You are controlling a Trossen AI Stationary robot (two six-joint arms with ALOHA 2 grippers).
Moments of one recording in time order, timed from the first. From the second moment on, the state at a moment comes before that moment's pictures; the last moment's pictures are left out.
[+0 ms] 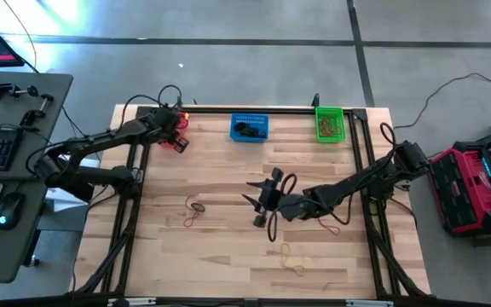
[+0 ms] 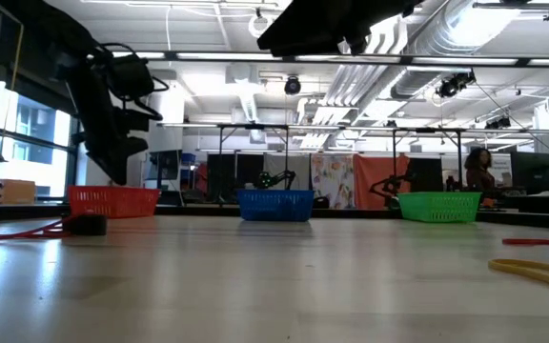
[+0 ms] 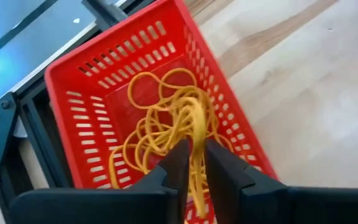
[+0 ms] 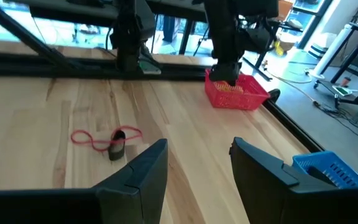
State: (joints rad) left arm 0.80 1.18 0.60 -0.48 -0.31 -0.03; right arm 0.35 1.67 1.01 0.31 0.72 0.02
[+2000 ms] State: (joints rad) left arm -0.10 0.84 0.43 0.19 -0.35 0.06; right arm 0.50 1.67 1.10 -0.87 0.18 0.88
